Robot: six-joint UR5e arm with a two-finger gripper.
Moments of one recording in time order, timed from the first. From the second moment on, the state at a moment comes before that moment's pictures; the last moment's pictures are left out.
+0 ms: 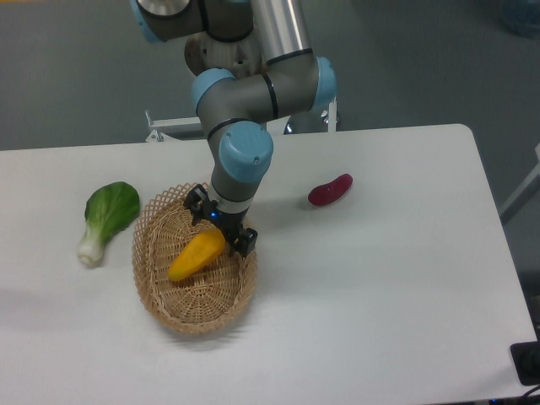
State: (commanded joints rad) arm 2.29 -1.88 -1.94 -0.97 1.35 1.00
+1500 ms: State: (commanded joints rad) arm 2.34 -1.85 -1.88 -0.96 1.41 0.99
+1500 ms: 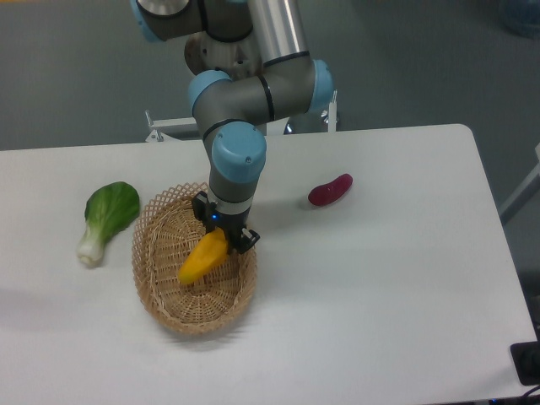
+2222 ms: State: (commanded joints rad) arm 2.50 -1.85 -1.76 -0.98 1.41 1.00
